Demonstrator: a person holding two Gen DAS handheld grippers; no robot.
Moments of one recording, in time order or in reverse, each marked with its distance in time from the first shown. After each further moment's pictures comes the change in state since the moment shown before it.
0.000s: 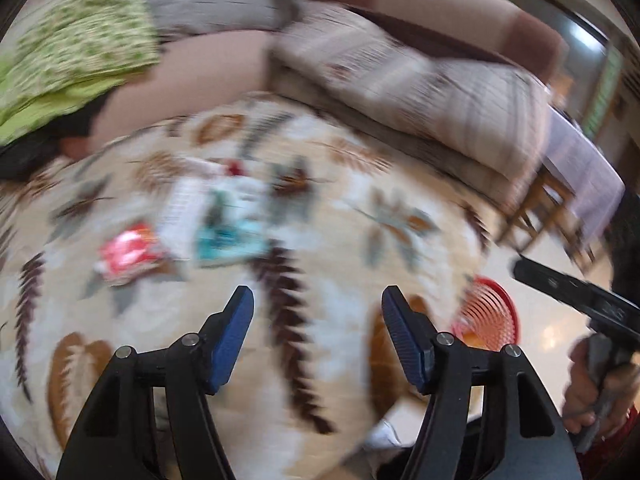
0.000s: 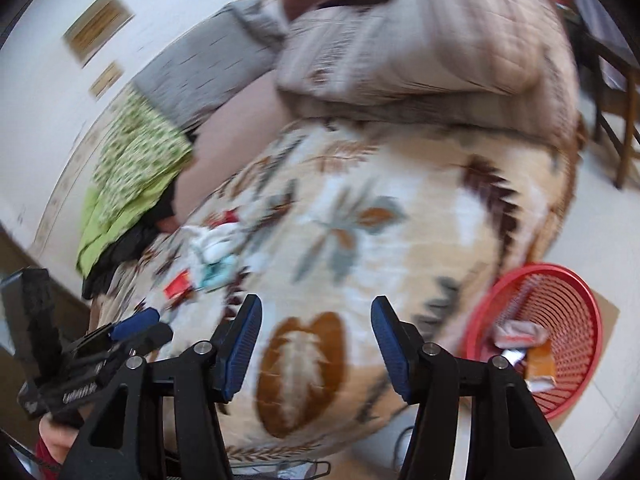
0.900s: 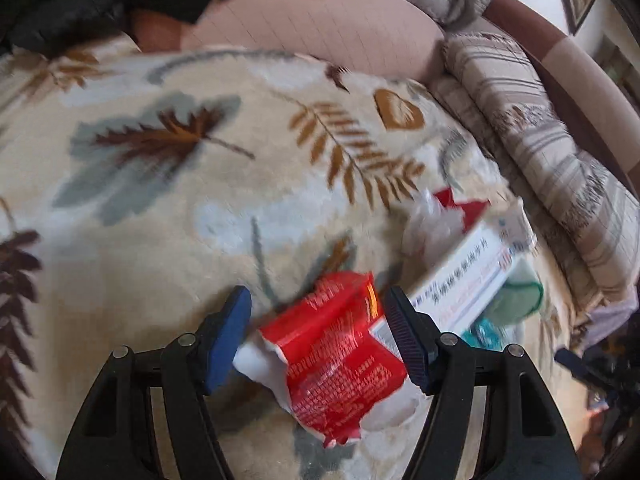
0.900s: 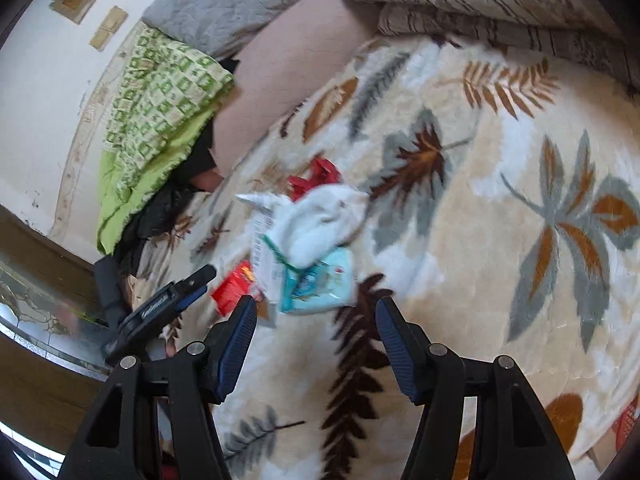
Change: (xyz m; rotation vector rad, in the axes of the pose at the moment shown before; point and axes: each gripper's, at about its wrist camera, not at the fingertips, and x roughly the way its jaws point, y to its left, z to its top) left arm 0.134 0.250 0.028 -0.341 0.087 -0.012; right arm 0.197 0.106 0.034 0.046 0.248 0.168
